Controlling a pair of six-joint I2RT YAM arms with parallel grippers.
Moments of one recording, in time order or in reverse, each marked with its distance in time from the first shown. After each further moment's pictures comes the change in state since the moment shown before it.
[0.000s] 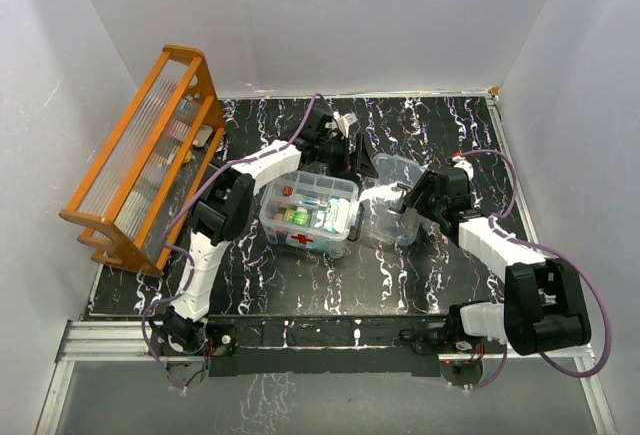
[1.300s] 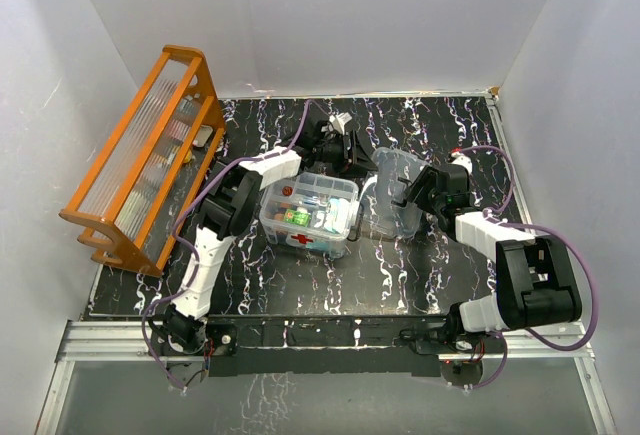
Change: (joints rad) left arm 0.019 0.095 -0.019 0.306 0.125 -0.294; right arm -0.028 0.137 0.000 0.193 -0.037 -0.051
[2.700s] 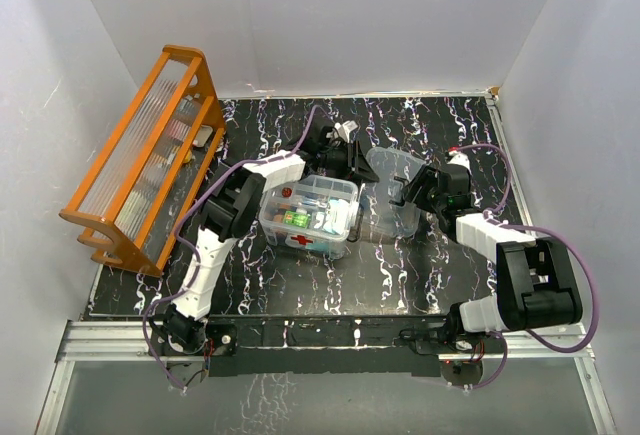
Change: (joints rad) left arm -0.026 0.011 -0.028 -0.012 0.002 0.003; right arm -0.007 -0.005 -0.013 0.054 -0.063 -0.053
